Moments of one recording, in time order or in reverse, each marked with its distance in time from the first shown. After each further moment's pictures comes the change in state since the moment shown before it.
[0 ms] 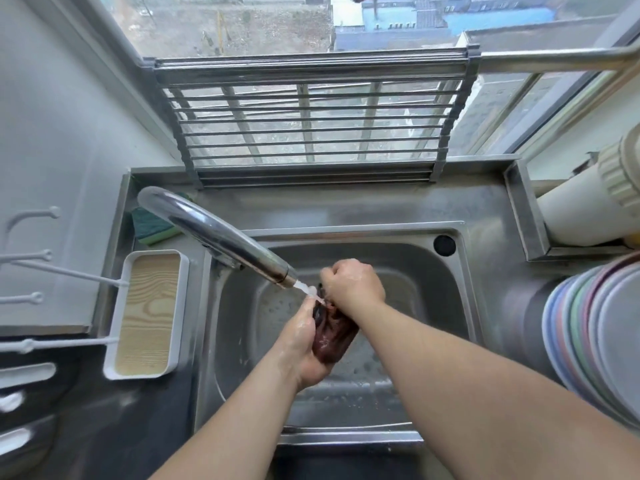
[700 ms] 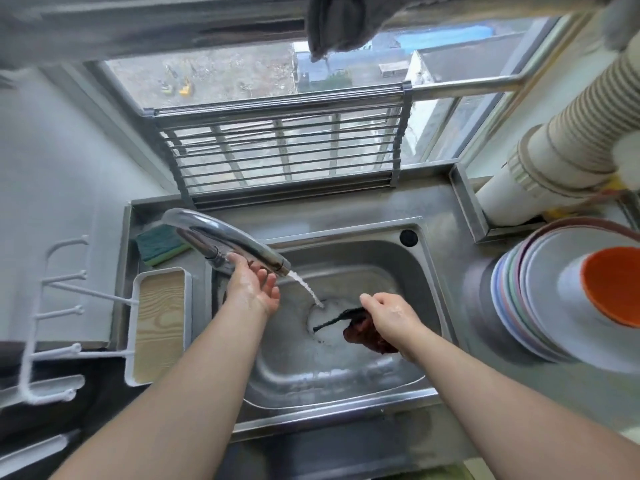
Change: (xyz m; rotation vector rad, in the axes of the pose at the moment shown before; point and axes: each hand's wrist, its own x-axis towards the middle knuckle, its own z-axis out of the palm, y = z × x) left_hand -0.045 0.108 0.021 -0.074 0.380 0.158; right_hand -0.102 0.083 -0.039 0.534 -0.045 0.150
